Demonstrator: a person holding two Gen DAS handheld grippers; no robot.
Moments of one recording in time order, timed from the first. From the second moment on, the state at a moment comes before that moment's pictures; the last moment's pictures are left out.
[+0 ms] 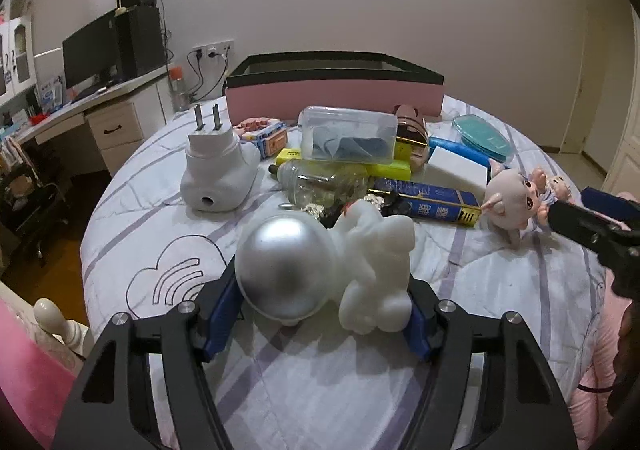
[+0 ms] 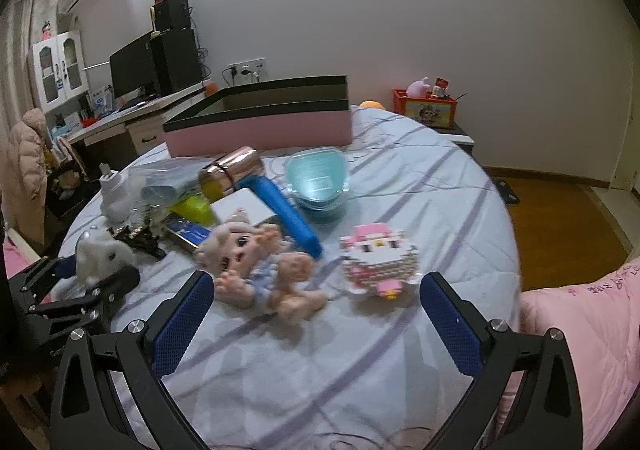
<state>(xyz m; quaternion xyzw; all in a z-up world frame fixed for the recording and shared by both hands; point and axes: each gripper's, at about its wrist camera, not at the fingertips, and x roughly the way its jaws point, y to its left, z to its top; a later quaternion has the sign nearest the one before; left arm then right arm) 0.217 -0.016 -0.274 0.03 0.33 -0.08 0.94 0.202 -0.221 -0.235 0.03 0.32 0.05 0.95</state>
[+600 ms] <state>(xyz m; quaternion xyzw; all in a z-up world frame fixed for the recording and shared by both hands) 0.210 -0.003 -0.266 0.03 0.31 -0.10 0.94 0.226 -0.170 -0.236 -0.01 0.34 0.02 0.94</state>
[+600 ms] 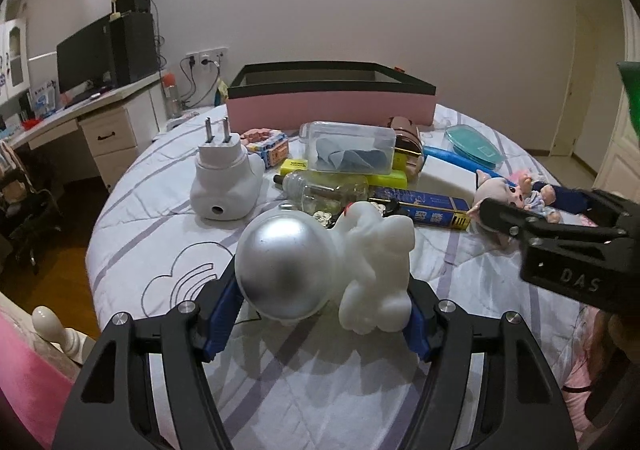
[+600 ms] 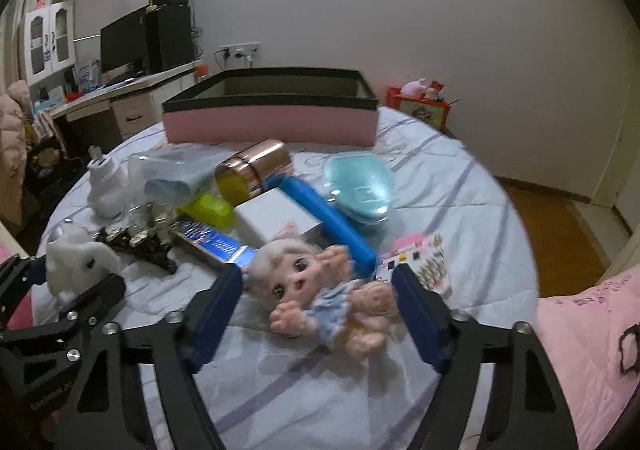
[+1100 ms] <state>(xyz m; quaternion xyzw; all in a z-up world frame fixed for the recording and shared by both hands) 0.216 -0.001 -0.269 0.02 0.32 -0.12 0.94 0.231 -0.181 -0.240 0.02 0.36 0.06 0.93</state>
